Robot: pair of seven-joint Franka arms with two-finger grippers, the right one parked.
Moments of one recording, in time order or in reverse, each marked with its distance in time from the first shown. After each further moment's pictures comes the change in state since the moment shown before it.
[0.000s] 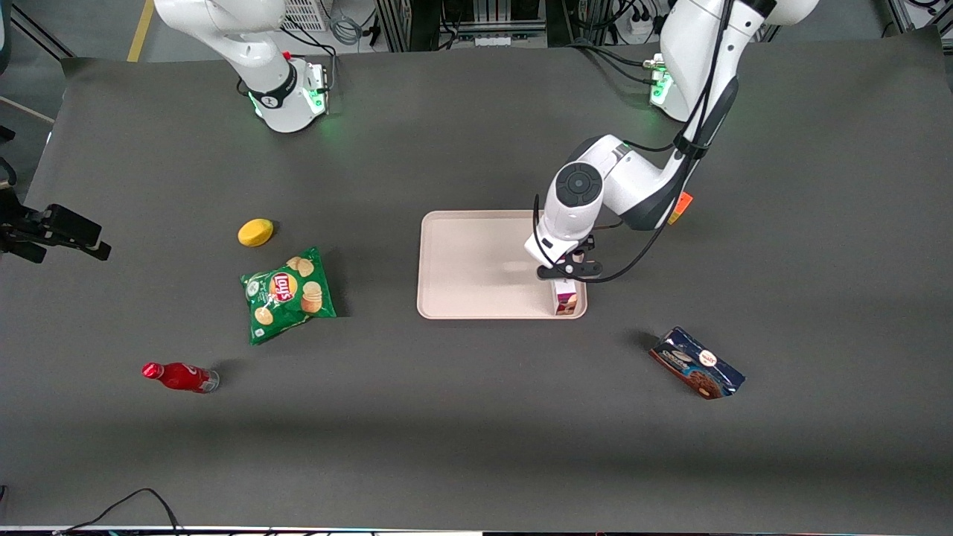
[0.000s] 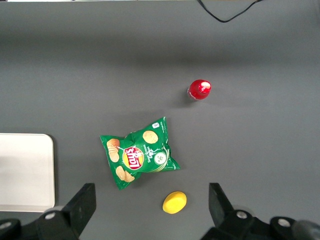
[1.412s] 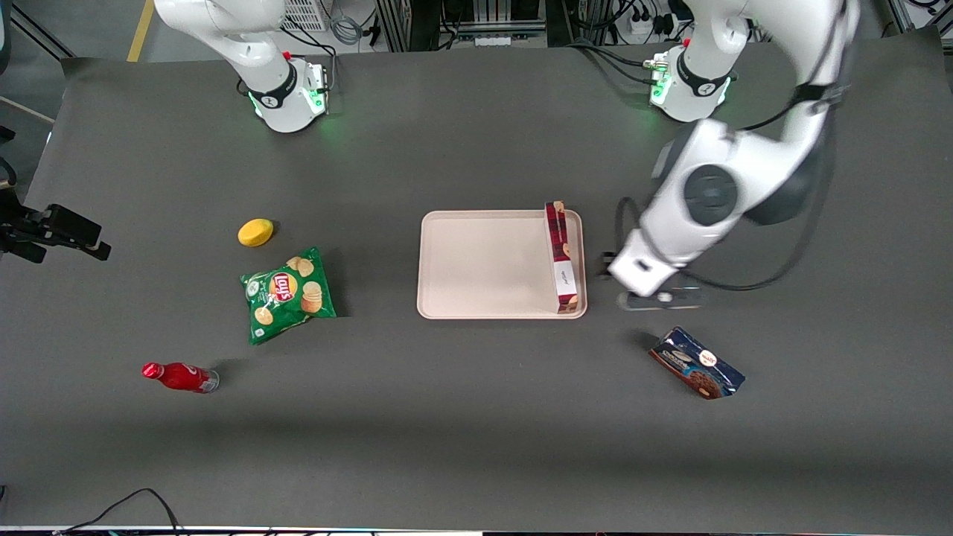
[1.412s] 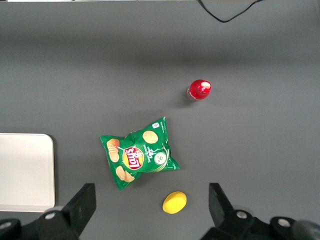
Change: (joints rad) arm 0.149 -0.210 0.140 0.205 -0.144 -0.398 0.396
